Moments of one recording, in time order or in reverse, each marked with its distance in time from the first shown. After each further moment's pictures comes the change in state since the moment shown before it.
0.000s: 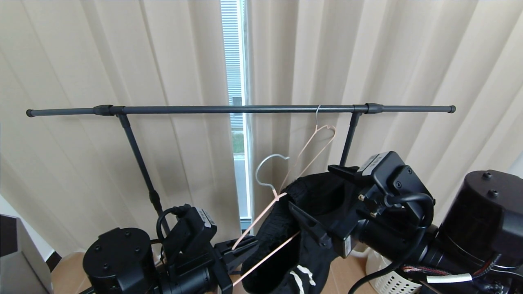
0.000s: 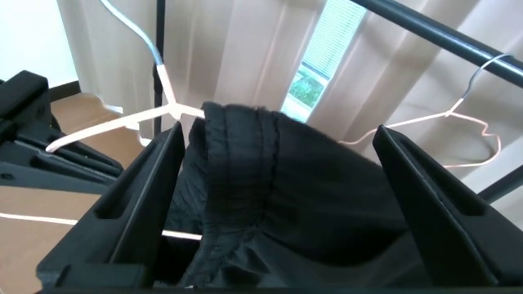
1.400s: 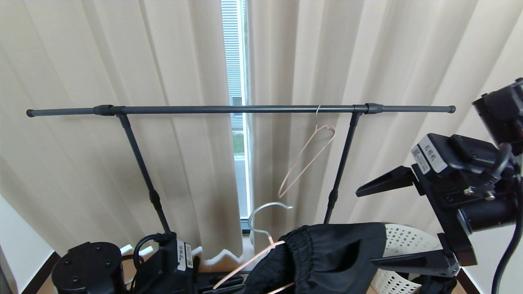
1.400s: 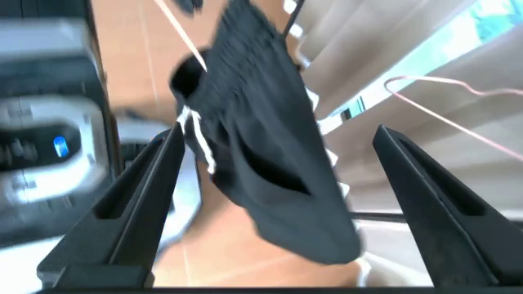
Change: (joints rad) left arm 0.083 -0.047 0.164 0.000 -0.309 0.122; right arm -0.402 -0.131 -0.653 1.549 0.769 -0.556
